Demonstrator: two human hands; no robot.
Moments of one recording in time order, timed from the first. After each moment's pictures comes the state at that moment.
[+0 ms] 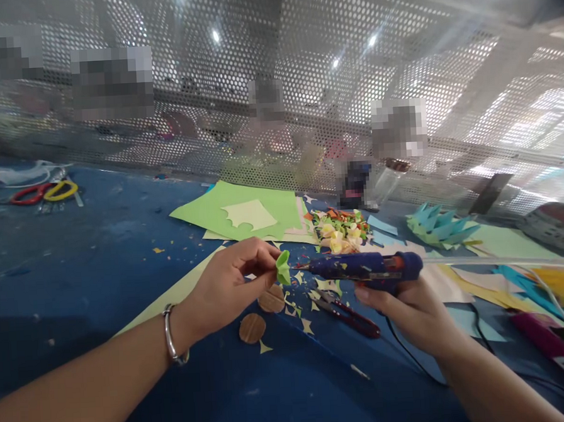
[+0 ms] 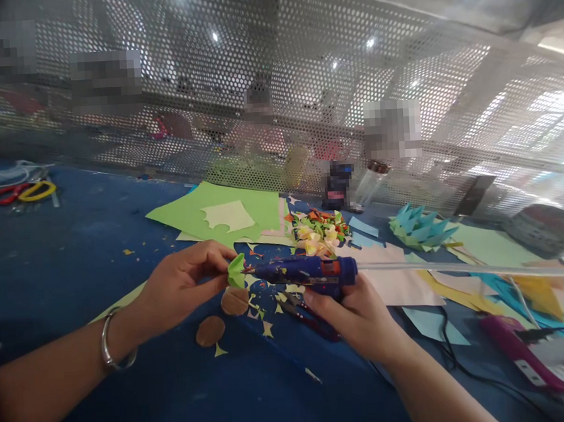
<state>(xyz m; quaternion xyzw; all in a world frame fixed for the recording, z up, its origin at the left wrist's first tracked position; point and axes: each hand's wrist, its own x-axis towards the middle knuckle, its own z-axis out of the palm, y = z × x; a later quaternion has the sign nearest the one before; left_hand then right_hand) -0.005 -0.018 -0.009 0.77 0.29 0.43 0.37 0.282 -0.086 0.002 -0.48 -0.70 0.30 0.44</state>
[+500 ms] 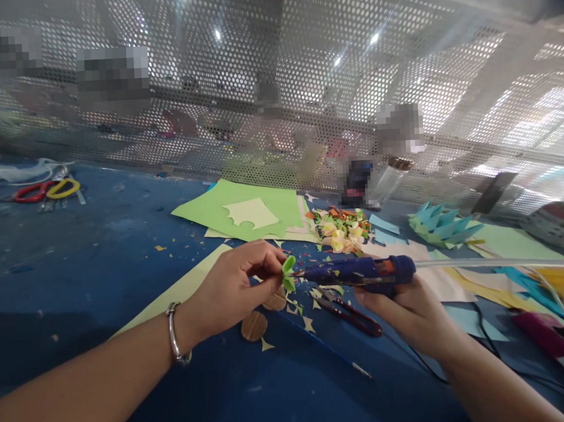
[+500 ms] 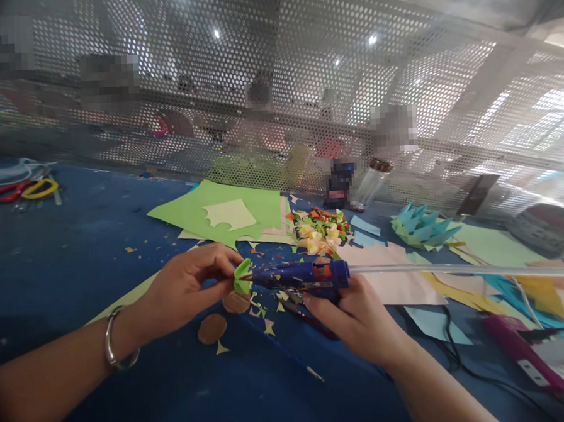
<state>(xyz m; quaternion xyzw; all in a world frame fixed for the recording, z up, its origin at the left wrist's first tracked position) -0.002 -0.024 -0.002 0.80 0.28 0.42 0.33 0.283 -0.088 0.001 -0.49 -0.75 0.26 0.36</state>
